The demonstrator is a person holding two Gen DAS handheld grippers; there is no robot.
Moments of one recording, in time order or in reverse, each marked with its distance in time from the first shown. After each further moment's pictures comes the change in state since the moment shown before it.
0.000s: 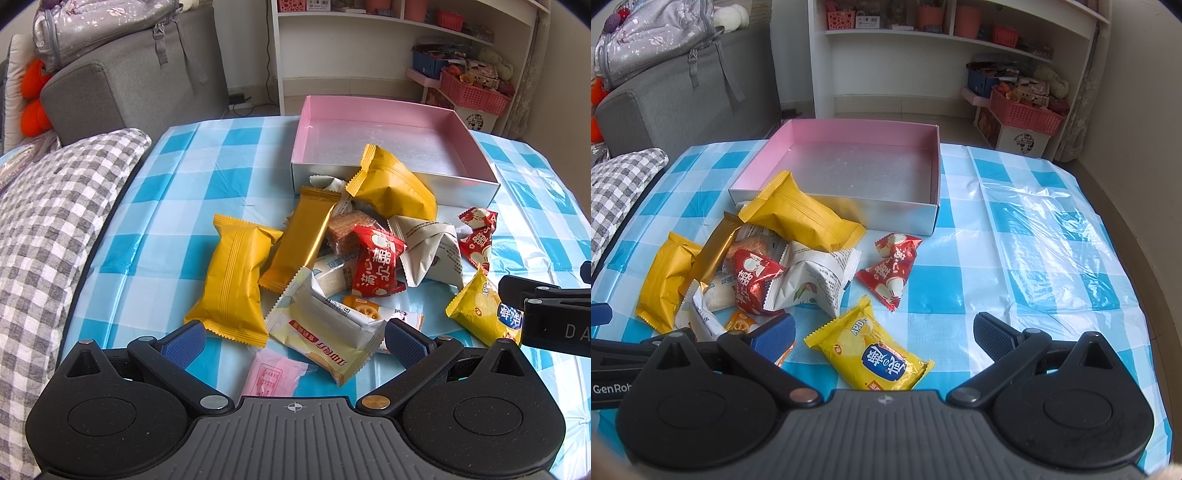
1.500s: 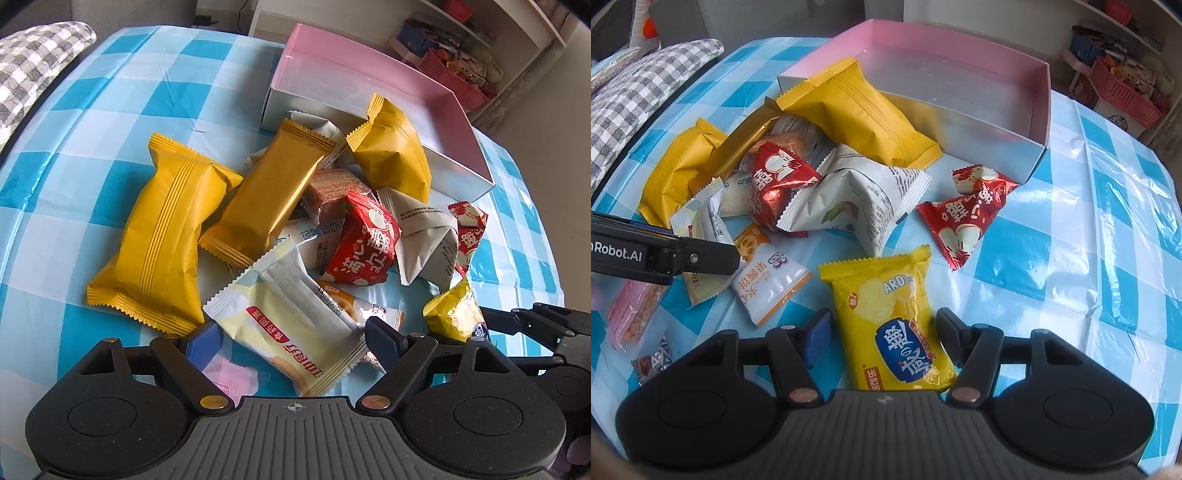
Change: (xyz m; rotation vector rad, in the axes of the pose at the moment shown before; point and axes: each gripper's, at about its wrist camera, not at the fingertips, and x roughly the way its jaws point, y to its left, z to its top) left arm 0.074 0.028 0.006 -0.168 0.203 -0.298; right arm 0.063 0.014 -0.003 -0.258 0.245 0.174
